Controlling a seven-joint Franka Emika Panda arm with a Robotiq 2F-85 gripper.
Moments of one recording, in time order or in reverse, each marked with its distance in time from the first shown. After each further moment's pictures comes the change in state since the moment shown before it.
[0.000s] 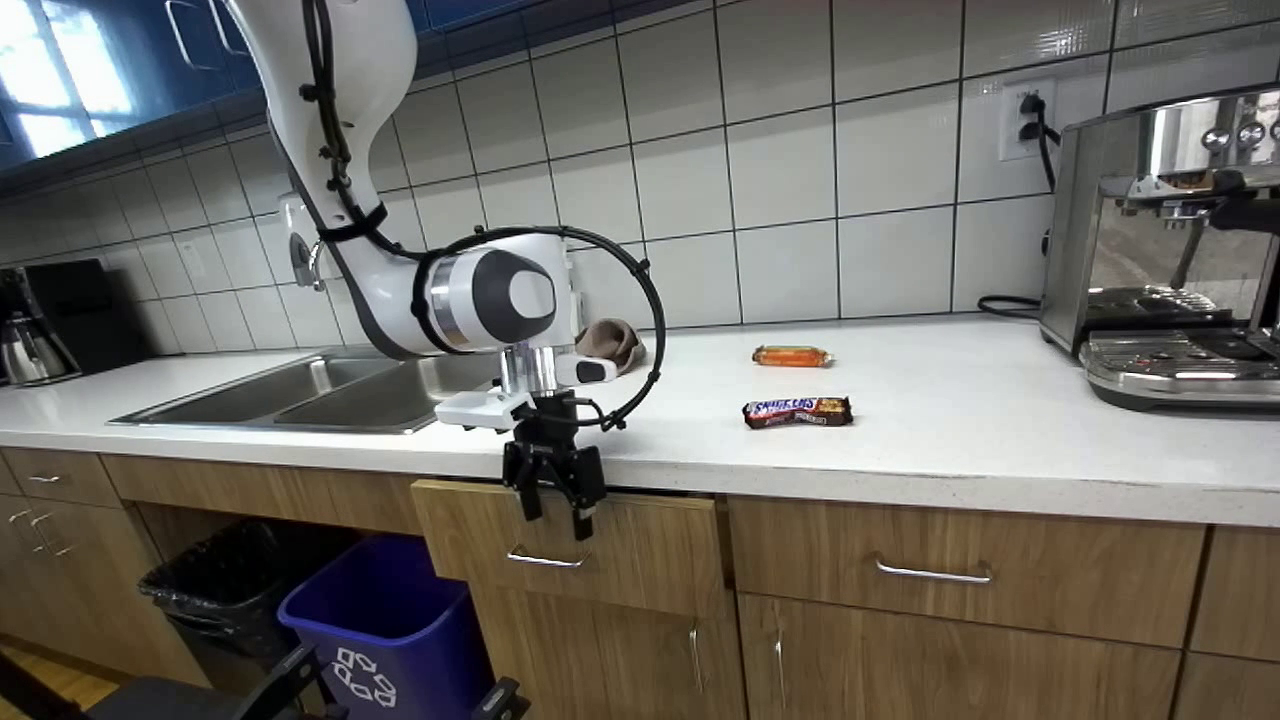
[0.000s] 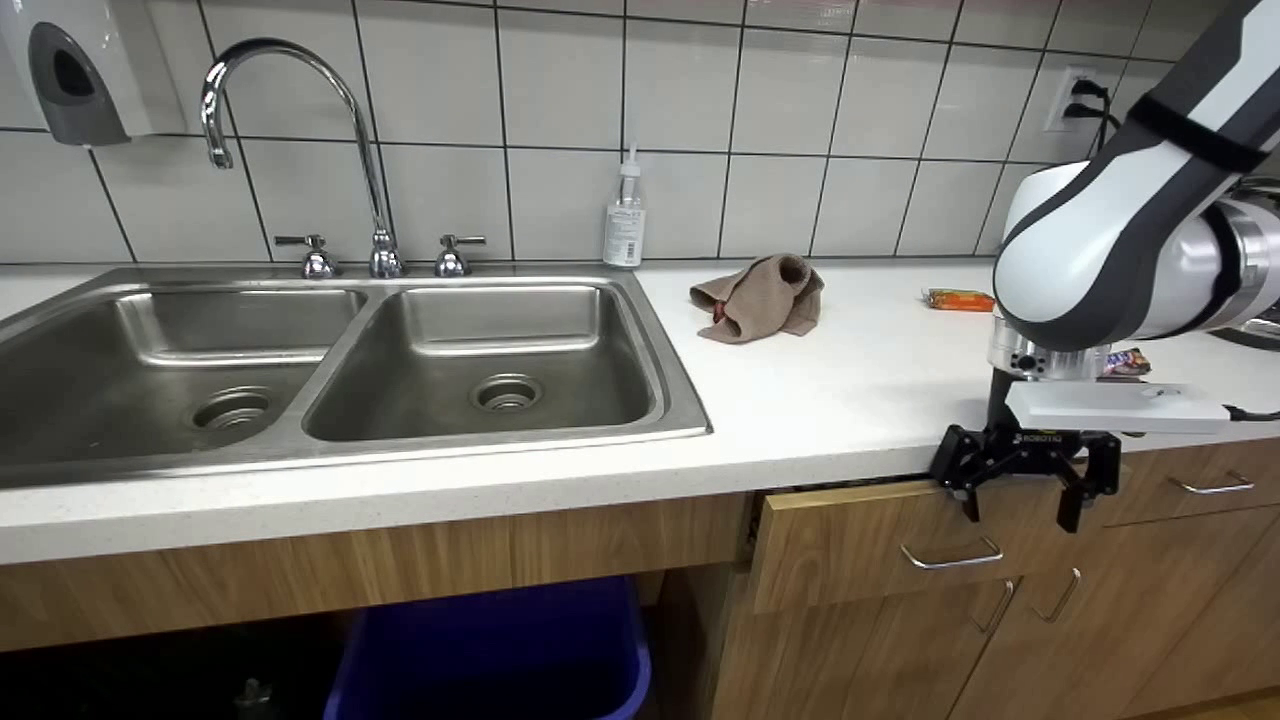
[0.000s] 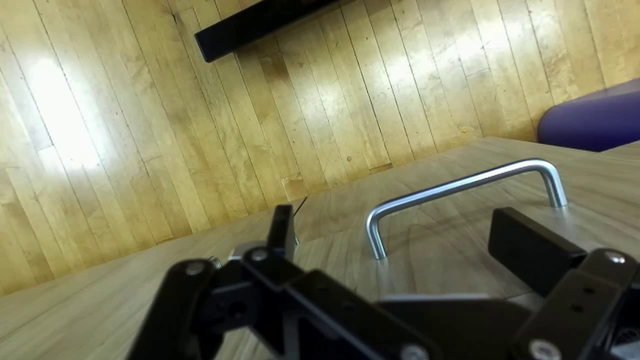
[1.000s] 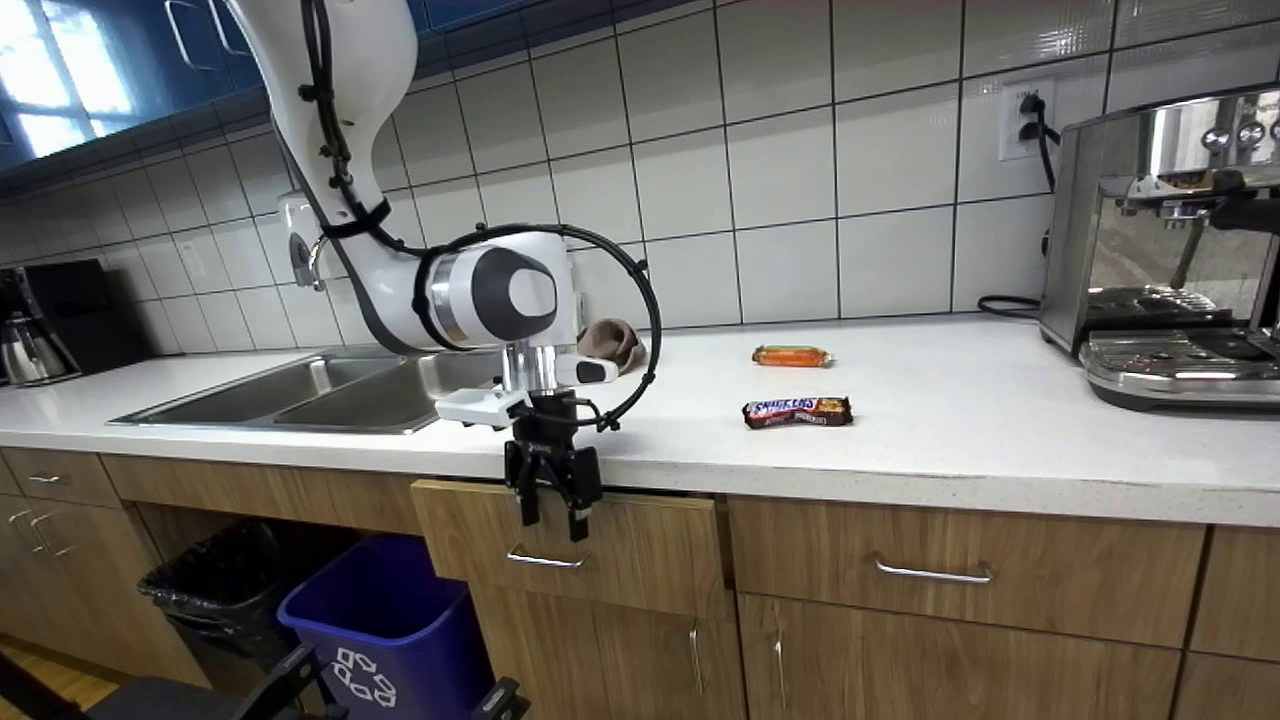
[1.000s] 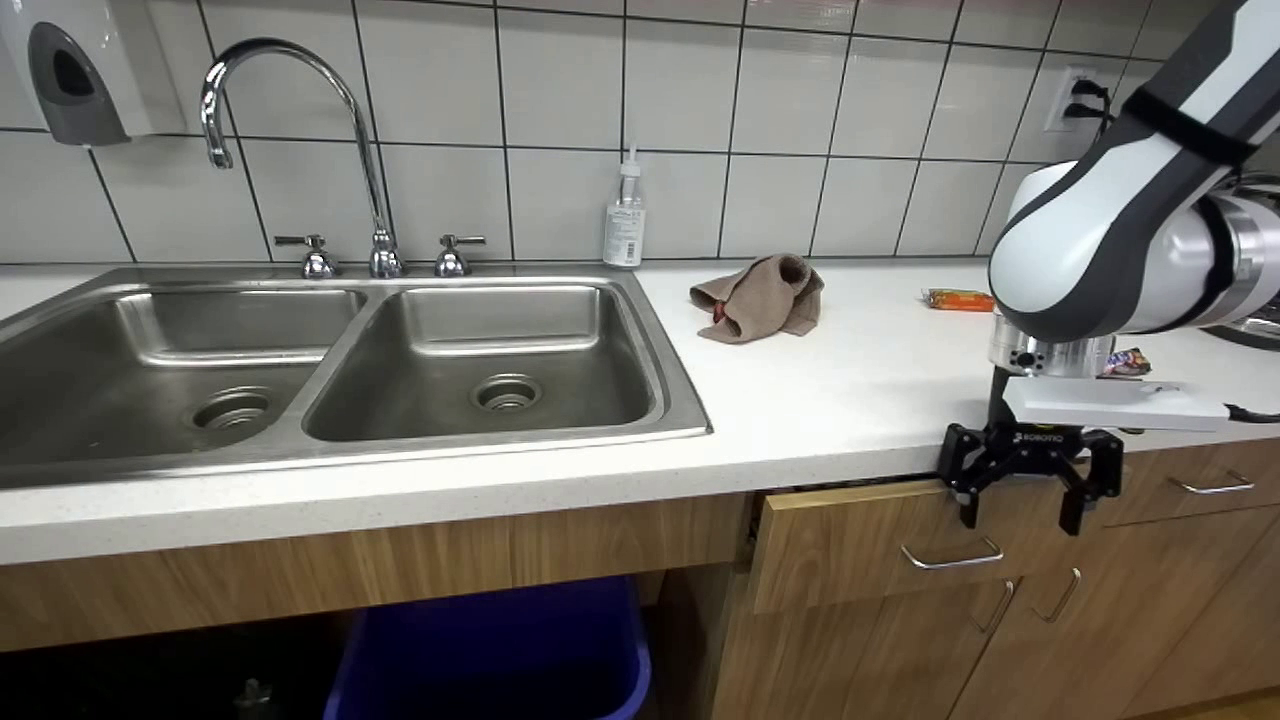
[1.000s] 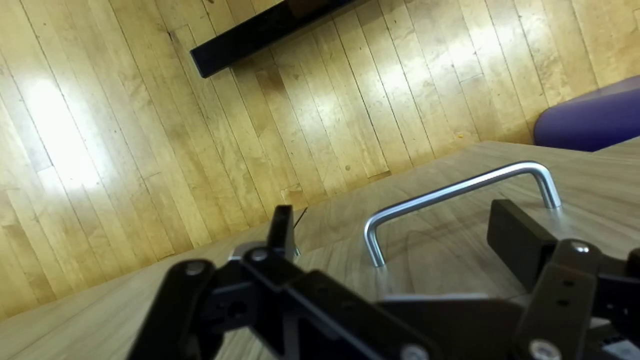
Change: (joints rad) arm 0.000 -0.002 0.000 0.008 0.040 -0.031 0.002
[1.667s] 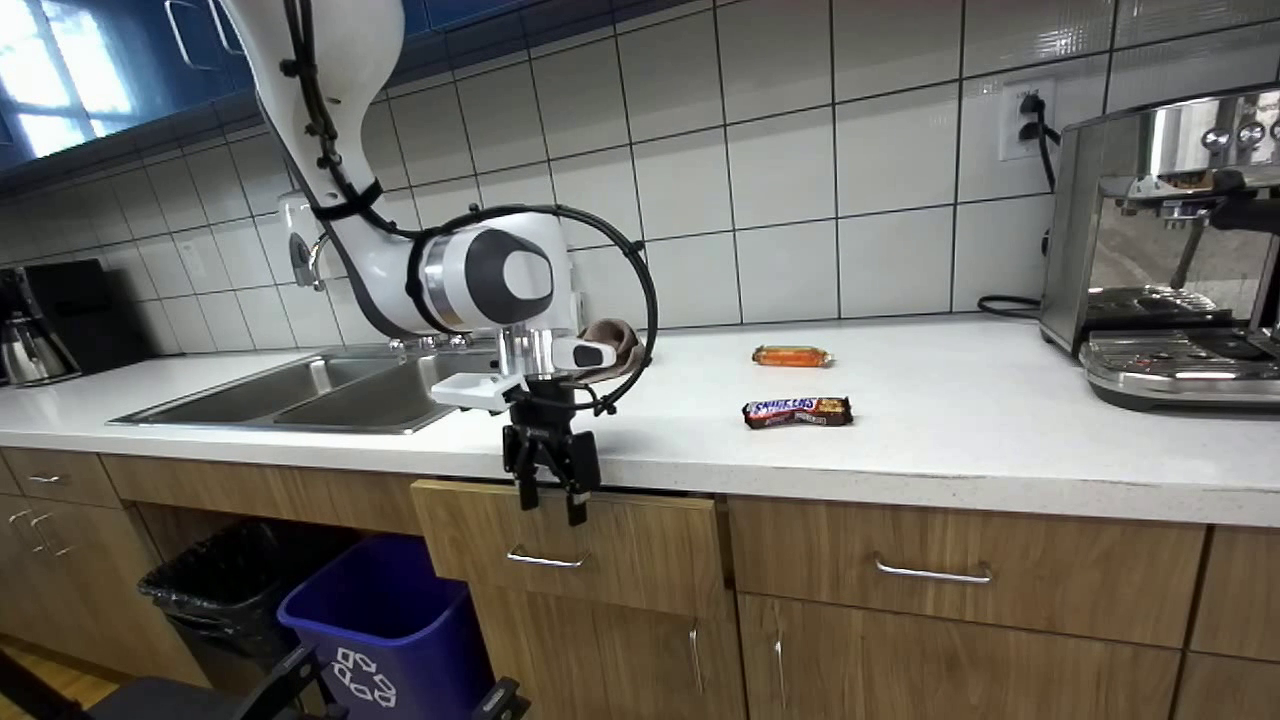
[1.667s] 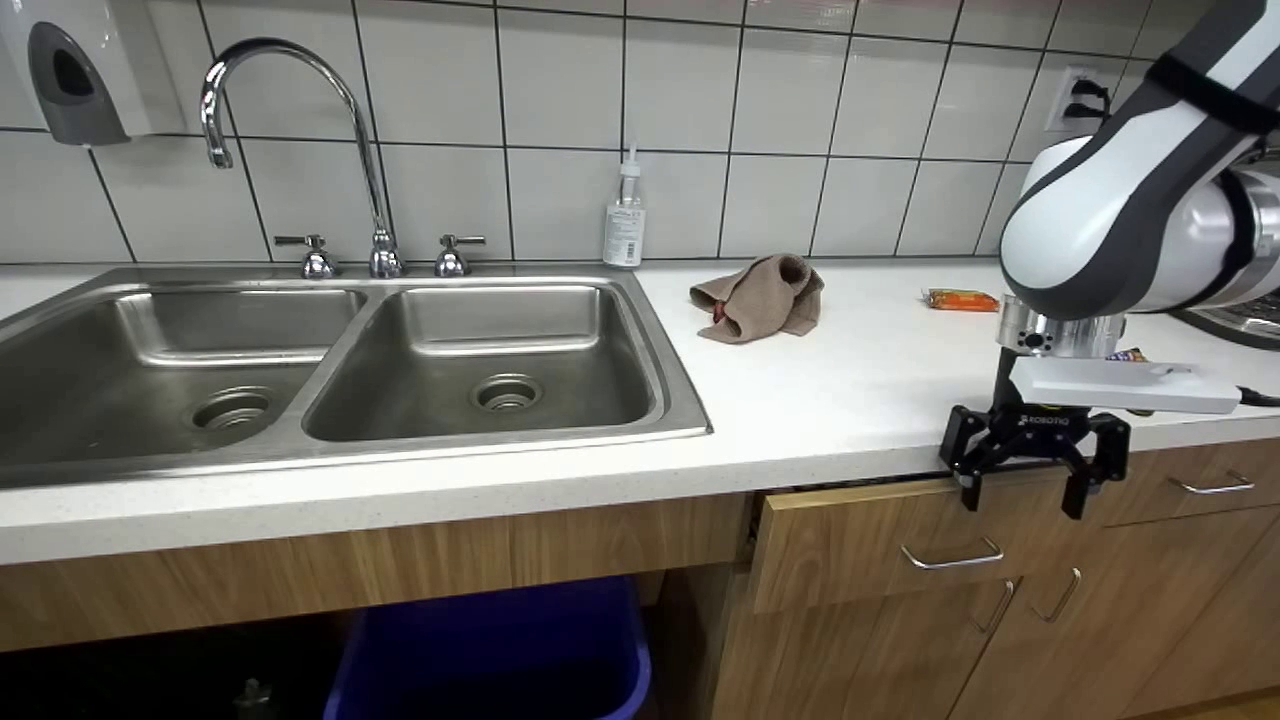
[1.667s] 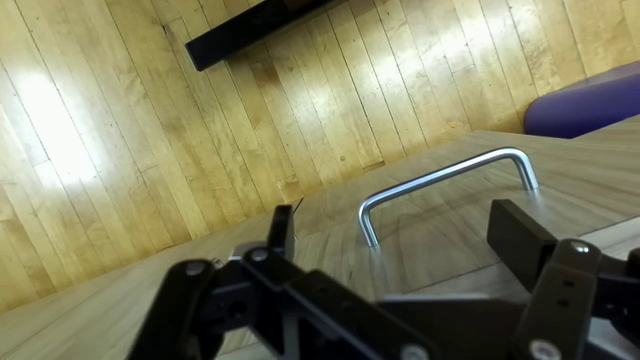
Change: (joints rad) arm 0.000 -0.052 -0.002 -0.020 0.005 -0.005 0.000
